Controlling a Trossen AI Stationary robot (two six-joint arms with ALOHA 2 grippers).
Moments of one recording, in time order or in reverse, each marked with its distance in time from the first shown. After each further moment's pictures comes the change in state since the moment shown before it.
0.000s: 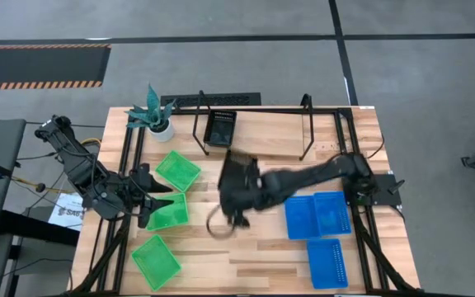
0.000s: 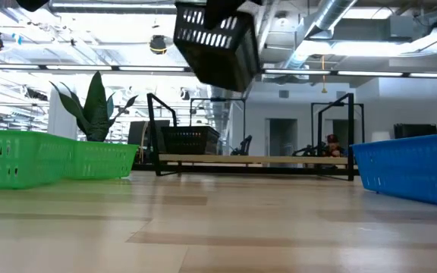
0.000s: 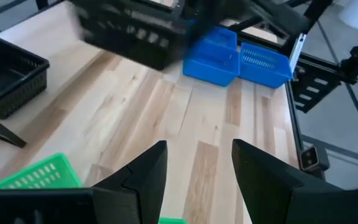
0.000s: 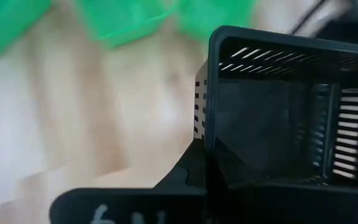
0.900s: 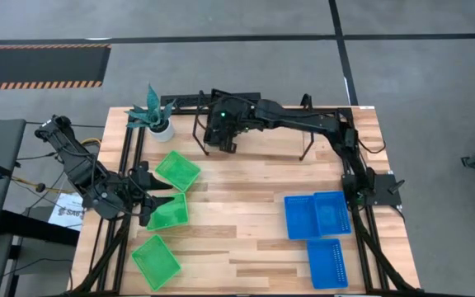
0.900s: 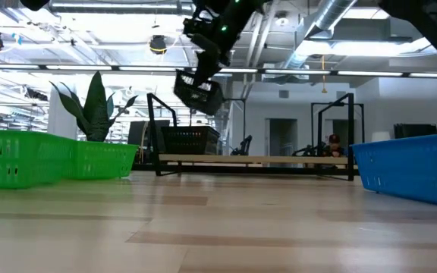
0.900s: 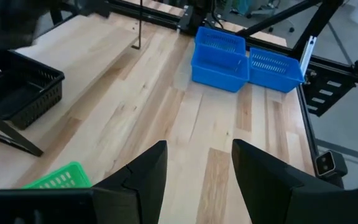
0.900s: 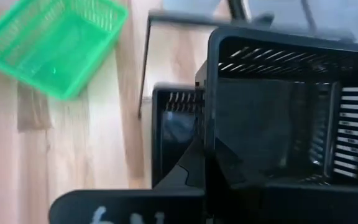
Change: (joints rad) left arm 0.000 0.000 0.000 -0.008 -0.048 0.033; right arm -0.505 0.087 0.002 0.324 -0.272 -0.600
